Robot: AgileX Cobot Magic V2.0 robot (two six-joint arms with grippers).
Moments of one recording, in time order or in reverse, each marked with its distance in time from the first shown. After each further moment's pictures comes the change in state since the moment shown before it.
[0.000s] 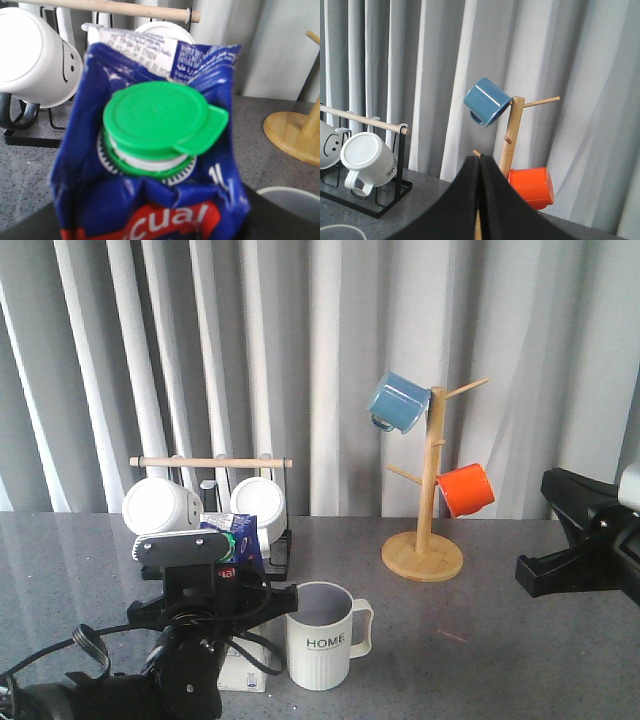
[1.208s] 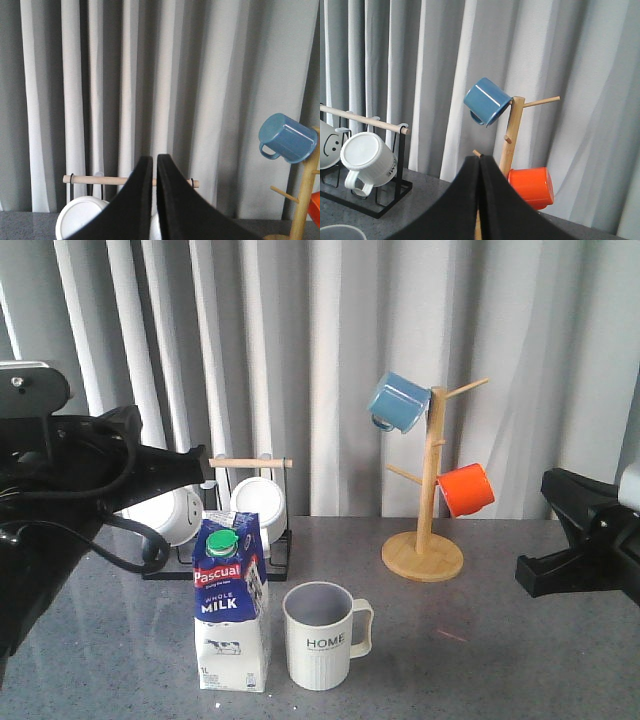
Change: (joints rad) left arm 0.000 -0.473 0.007 -0.058 0.024 0.355; right arm 0.000 0.000 0.000 0.000 0.000 0.000
